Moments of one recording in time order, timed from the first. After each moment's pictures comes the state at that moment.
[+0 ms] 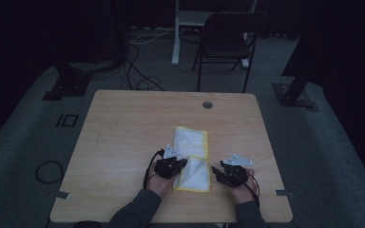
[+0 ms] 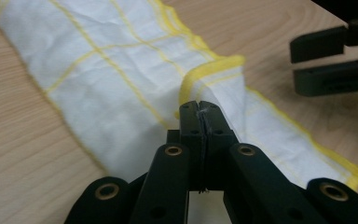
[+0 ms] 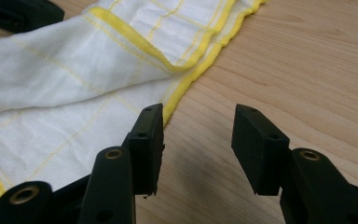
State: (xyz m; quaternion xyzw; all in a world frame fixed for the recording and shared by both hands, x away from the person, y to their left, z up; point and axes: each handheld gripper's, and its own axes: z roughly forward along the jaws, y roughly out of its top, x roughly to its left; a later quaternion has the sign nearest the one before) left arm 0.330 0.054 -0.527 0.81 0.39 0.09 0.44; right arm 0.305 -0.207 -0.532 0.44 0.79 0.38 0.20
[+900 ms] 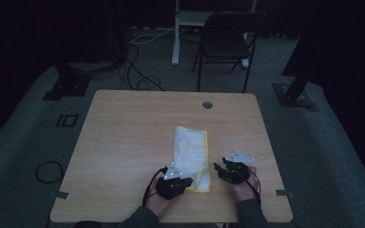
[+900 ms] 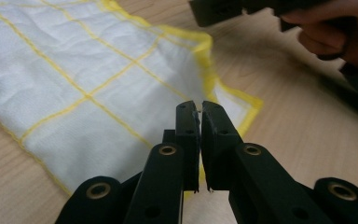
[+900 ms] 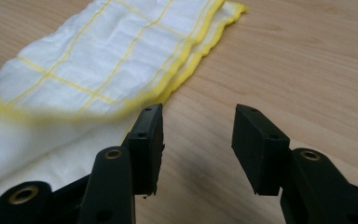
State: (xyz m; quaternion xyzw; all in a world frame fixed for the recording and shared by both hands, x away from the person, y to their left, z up) left arm 0.271 0.051 -0.531 0.83 0.33 0.06 0.45; right arm 0.314 -0.213 -0.527 0.45 0.78 0.38 0.21
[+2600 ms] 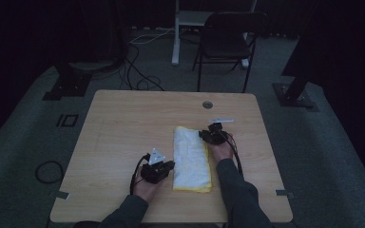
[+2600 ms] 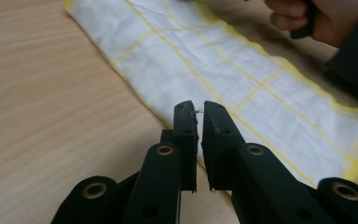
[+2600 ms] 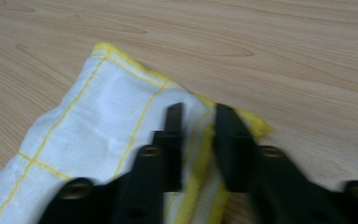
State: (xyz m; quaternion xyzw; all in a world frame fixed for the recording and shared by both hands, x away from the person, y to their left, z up) left arm 0.320 0.098 -0.529 0.80 0.40 0.13 0.44; right arm 0.461 -0.166 -0.534 0.49 0.76 0.40 0.13
